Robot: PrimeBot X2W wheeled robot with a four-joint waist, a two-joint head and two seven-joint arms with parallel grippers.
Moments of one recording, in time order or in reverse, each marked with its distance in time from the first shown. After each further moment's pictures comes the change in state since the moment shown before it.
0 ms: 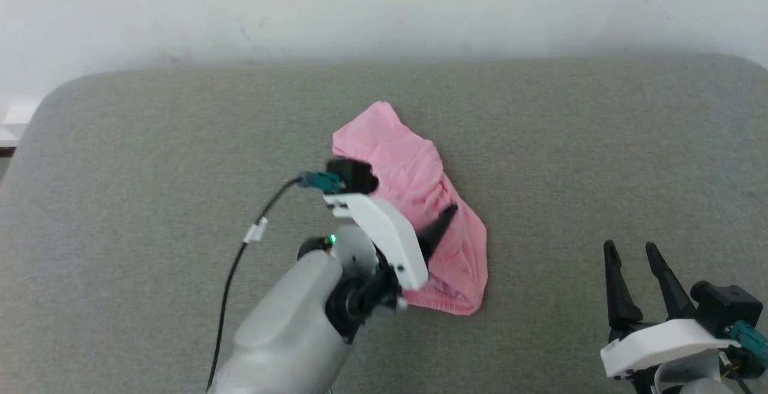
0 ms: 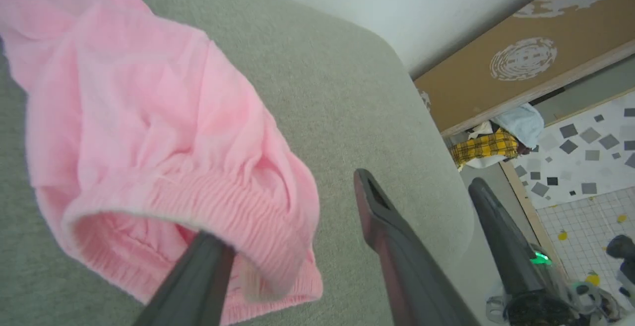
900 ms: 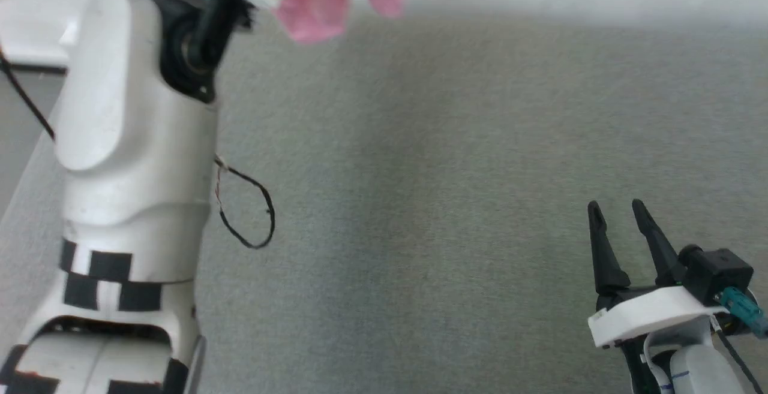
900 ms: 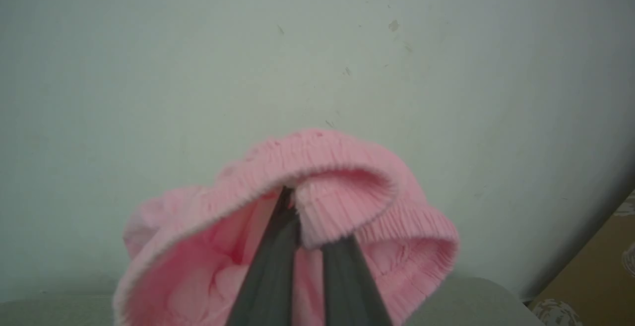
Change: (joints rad) left arm -0.492 0.080 0.474 -0.094 0.387 -0.086 -0.015; right arm -0.065 0.001 0.047 -0.076 -0.040 0.000 0.026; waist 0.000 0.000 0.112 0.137
